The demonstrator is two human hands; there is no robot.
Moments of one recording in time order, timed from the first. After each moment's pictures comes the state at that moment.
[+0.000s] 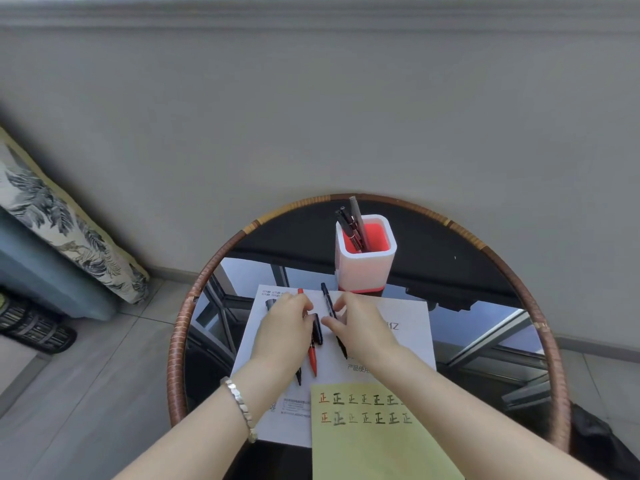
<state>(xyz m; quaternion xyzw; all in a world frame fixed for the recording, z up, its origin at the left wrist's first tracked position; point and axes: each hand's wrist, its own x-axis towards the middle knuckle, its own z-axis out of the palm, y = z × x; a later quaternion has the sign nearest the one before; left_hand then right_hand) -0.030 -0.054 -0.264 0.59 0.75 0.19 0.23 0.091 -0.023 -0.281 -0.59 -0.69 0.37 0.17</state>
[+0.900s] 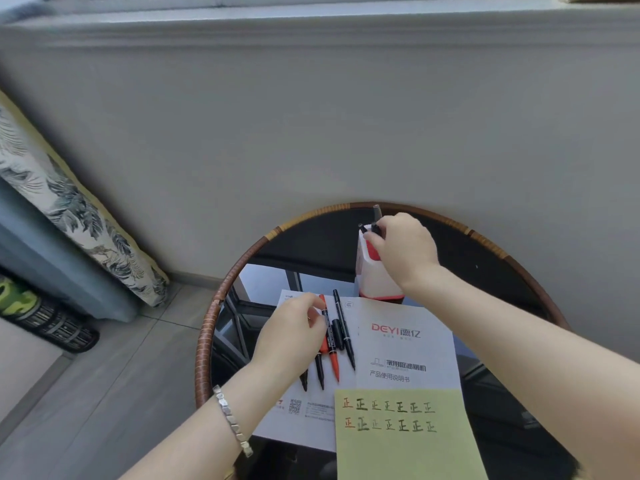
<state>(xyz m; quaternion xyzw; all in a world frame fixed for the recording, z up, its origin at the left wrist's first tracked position) -0.047 -0.072 -0.226 0.58 0.74 0.23 0.26 0.096 0.055 -0.210 -0.61 -0.75 0.08 0.24</state>
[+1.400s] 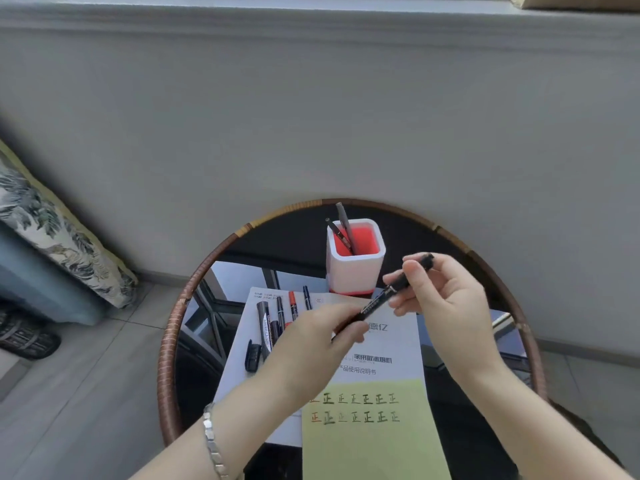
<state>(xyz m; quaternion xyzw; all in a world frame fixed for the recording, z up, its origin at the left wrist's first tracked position) 0.003 -0.088 -0.204 0.69 0.56 0.30 0.34 0.159 -0.059 -0.180 -0.47 -0.55 0.45 0.52</state>
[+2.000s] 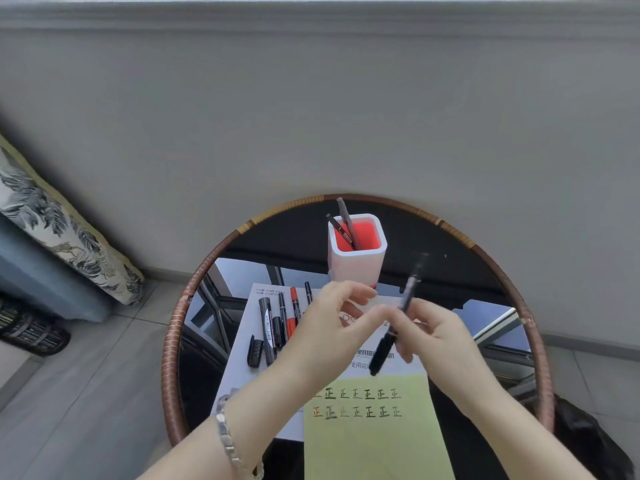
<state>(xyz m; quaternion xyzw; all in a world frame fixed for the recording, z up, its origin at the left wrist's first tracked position) 0.021 -0.082 -0.202 0.59 0.59 0.35 0.43 0.169 -0.076 -0.207 -0.54 -0.57 0.51 0.36</state>
